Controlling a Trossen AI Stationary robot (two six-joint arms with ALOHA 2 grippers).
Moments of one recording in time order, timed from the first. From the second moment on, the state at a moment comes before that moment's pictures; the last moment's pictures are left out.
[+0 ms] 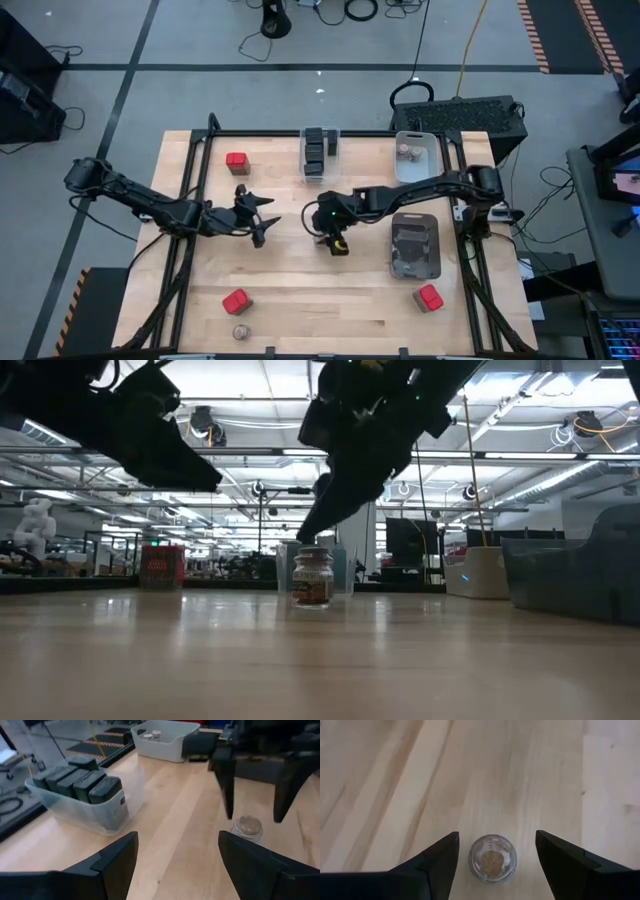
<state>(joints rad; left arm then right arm) -0.26 1.01 0.34 0.25 -0.61 -0.24 0.00 1.87 1.23 -0.21 -0.18 -0.11</state>
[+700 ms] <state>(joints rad) -0.26 1.01 0.34 0.29 -0.60 -0.15 0.00 1.93 1.23 -0.21 -0.18 -0.08</state>
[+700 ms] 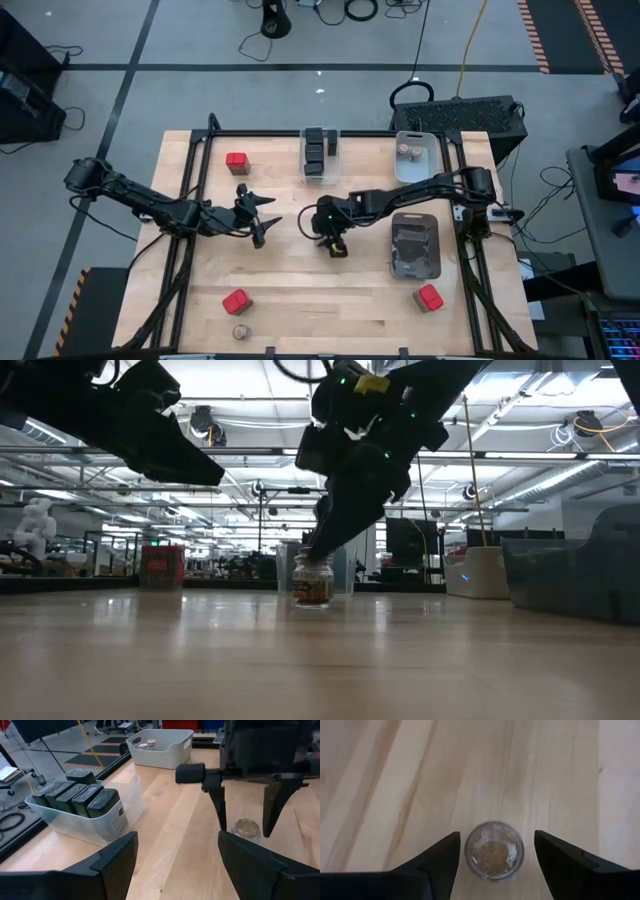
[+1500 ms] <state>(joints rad) -0.26 1.01 0.34 0.29 -0.60 -0.15 0.01 1.97 1.23 -0.20 -0.18 -0.05</state>
